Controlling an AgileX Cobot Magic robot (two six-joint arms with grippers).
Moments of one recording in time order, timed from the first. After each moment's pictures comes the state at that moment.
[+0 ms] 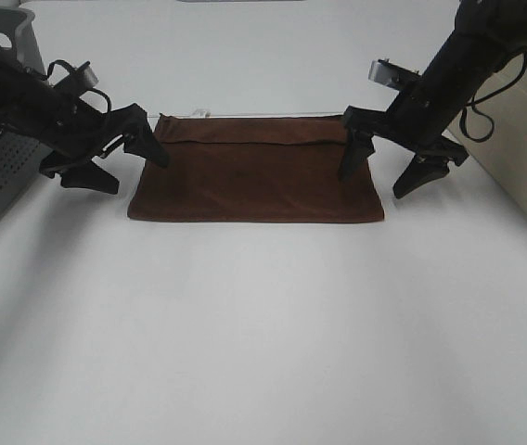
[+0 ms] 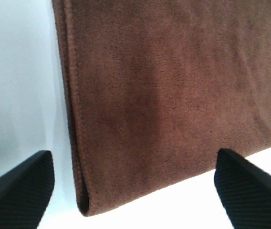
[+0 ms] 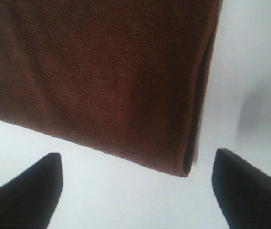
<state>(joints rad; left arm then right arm) -0.09 2.28 -1.61 -0.84 0.75 0.41 0.13 2.29 -1.77 0.40 1.02 -0.12</state>
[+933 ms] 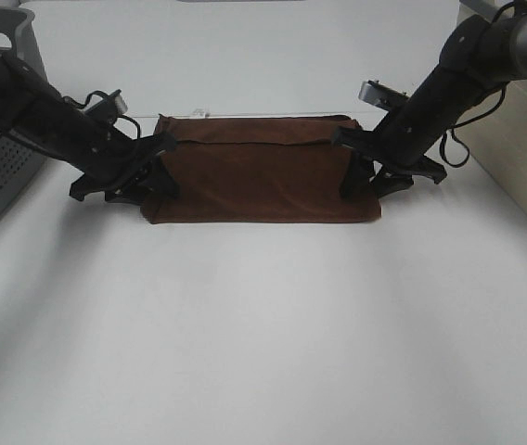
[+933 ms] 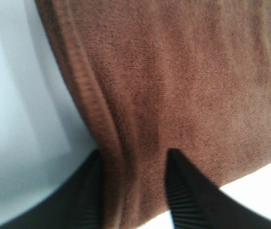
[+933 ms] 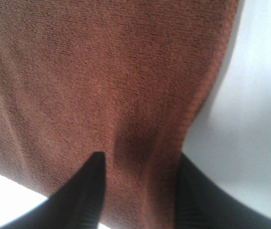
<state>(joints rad) -0.16 2.36 -1.61 -0.87 0.69 0.39 0.13 2.38 -1.77 0.48 0.88 -0.19</state>
